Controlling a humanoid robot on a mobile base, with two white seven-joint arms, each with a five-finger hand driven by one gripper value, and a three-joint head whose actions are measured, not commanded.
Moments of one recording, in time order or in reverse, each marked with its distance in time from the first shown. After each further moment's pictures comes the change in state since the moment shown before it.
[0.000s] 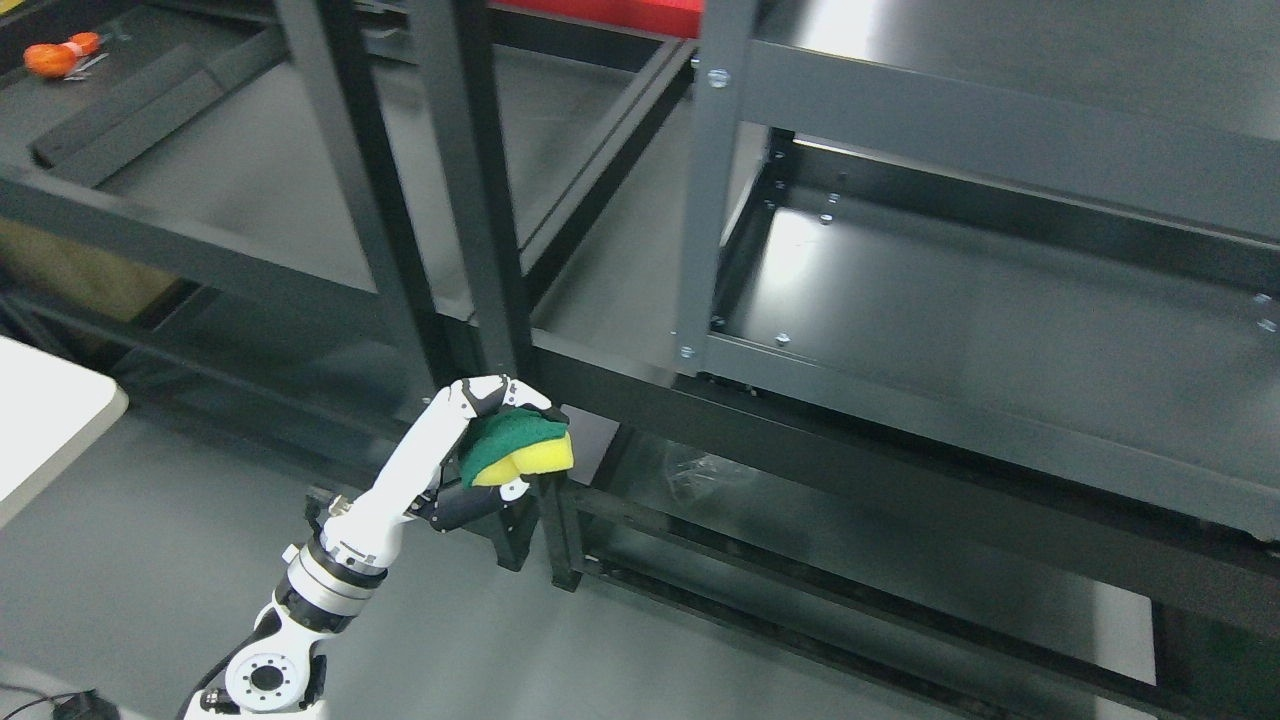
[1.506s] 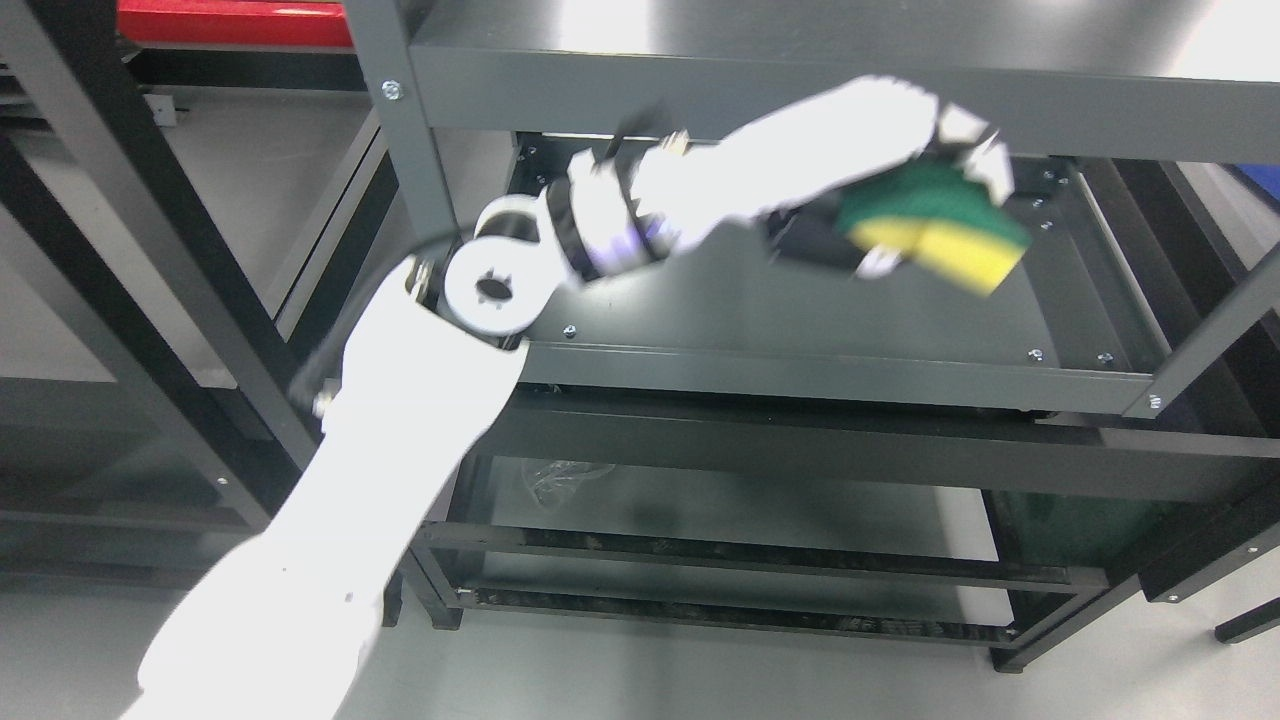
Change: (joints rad) left arm -0.945 -0.001 -0.627 0.205 0.032 0.310 -0.030; right arm 0.000 0.000 0.000 0.000 0.000 0.000 0.000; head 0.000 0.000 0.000
